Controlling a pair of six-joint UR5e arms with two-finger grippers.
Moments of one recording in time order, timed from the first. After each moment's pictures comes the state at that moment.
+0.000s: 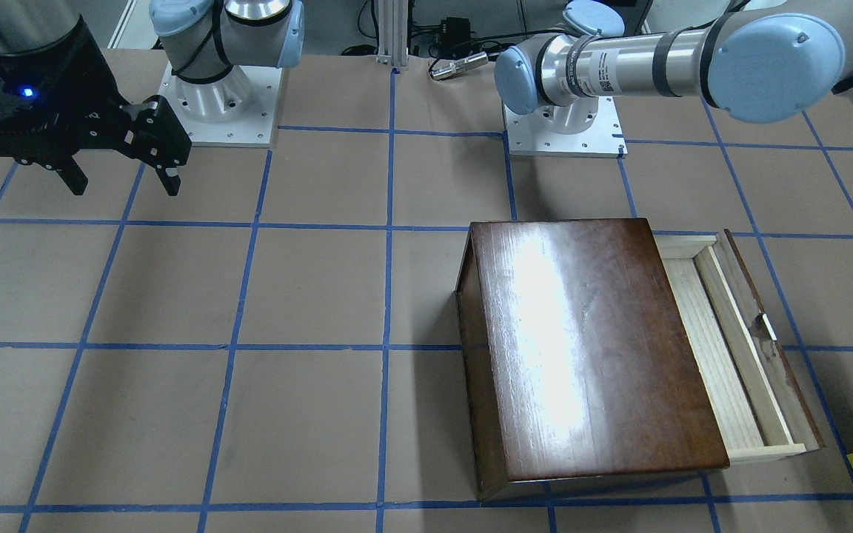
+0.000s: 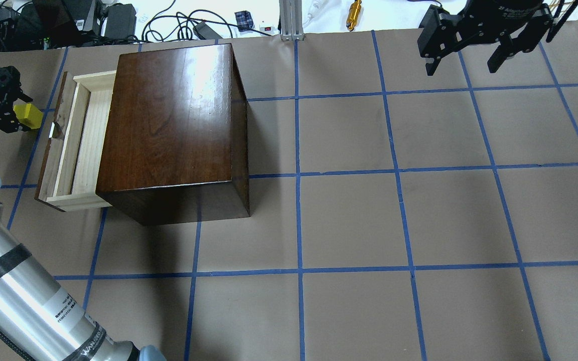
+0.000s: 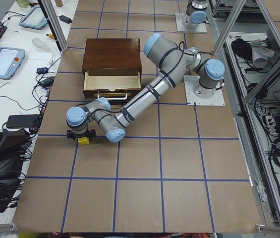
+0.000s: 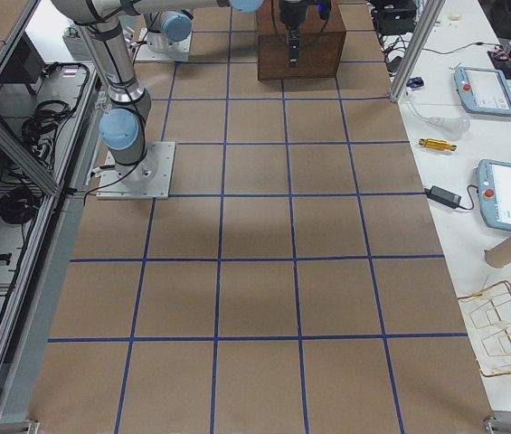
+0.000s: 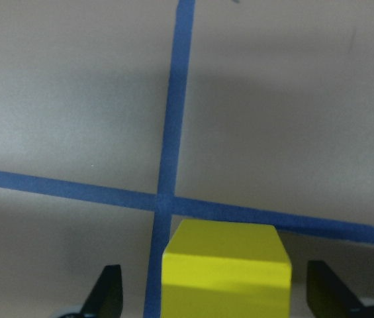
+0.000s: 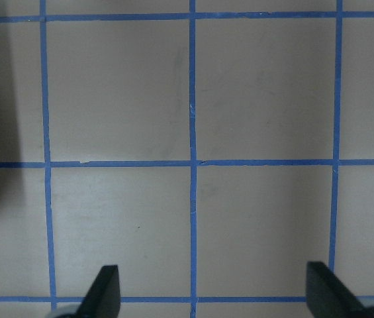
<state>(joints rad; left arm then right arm) -0.91 -2.50 -1.02 -1.10 1.44 2.10 1.54 -1.53 1.41 -1.53 -1.56 -0.04</state>
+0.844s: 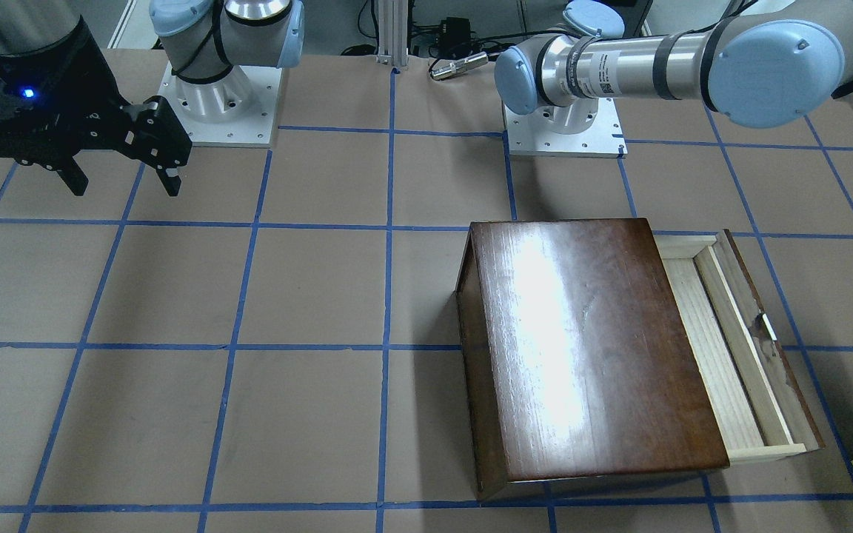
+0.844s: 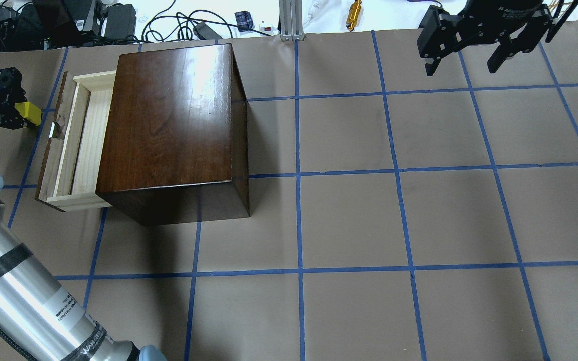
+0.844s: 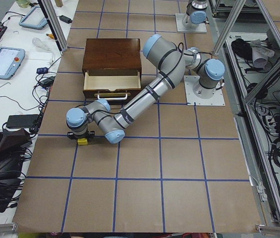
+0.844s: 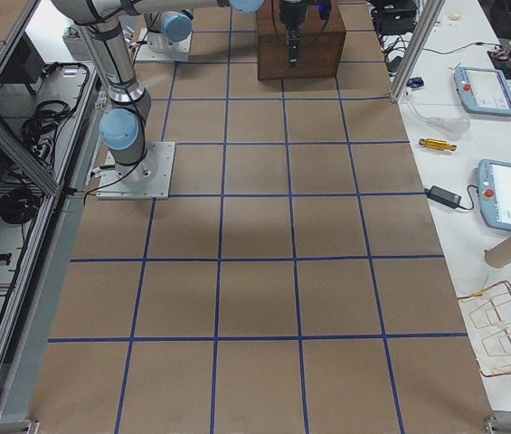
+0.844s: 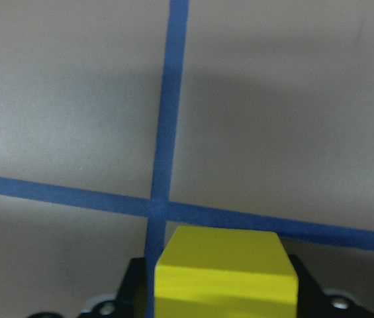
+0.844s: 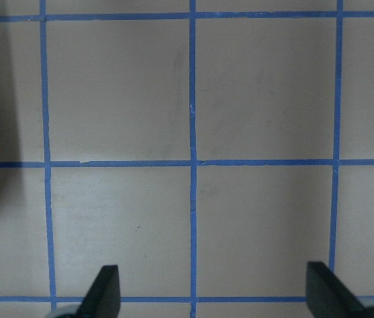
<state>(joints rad) -0.91 -2.51 -1.00 -1.10 1.44 2.10 1.54 -1.53 1.41 -1.53 -1.56 -0.04</state>
